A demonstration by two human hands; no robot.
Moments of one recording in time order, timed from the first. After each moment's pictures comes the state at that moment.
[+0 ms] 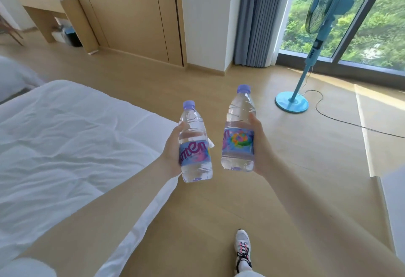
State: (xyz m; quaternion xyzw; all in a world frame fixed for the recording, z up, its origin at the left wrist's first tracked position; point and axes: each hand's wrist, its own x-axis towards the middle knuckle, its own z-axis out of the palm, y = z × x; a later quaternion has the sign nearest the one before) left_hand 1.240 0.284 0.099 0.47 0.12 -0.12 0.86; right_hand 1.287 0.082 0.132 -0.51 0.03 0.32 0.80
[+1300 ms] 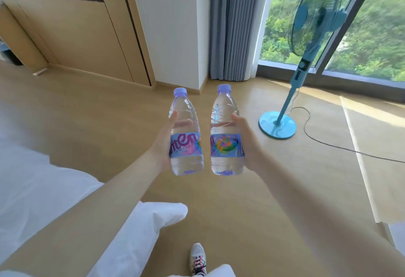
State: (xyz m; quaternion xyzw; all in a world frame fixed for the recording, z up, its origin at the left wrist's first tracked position) left_hand 1.736 0.285 0.133 0.54 0.16 -0.13 0.82; right_hand 1.772 0.088 0.136 -0.61 0.06 0.24 0.75
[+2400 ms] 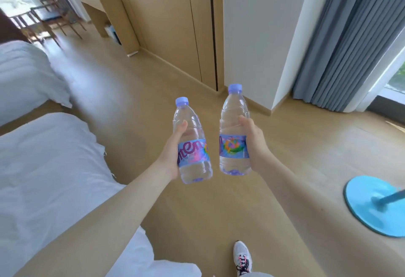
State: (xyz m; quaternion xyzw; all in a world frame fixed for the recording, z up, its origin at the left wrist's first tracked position) left_hand 2.061 0.424 0.134 0.43 0.37 0.06 0.82; right_hand 2.180 0.282 0.135 -0.62 -0.05 0.33 0.71
